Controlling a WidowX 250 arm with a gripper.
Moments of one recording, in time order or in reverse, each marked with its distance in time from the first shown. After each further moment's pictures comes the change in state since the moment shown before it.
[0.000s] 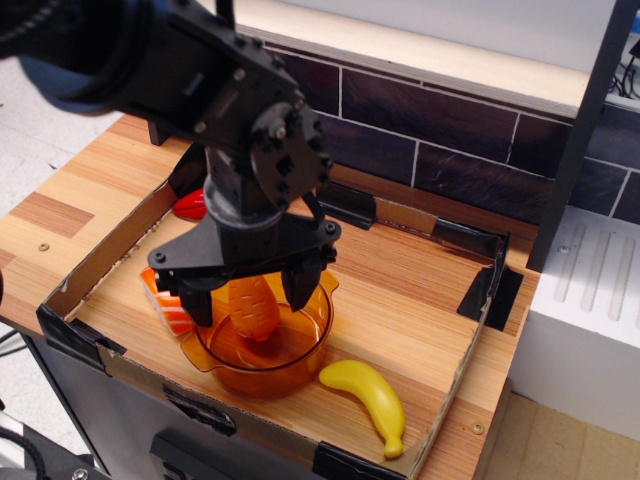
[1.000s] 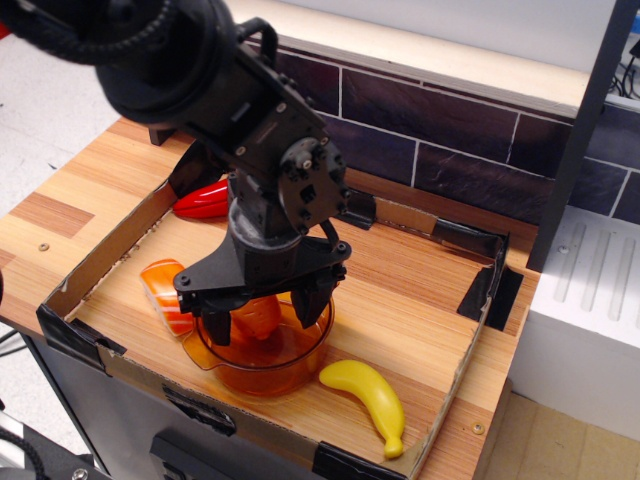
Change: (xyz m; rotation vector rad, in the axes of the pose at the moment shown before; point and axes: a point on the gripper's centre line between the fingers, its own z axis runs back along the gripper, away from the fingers) arm -0.004 -0.008 -0.024 0.031 0.030 0.039
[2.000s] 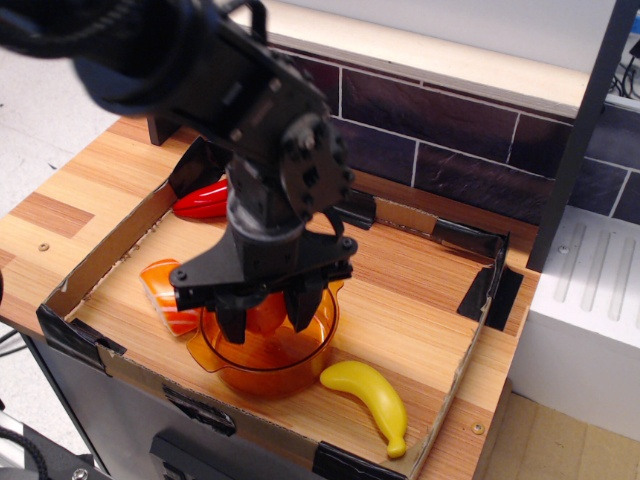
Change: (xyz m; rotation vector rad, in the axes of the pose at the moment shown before) arm -0.008 0.002 0.025 -0.022 0.042 -0.011
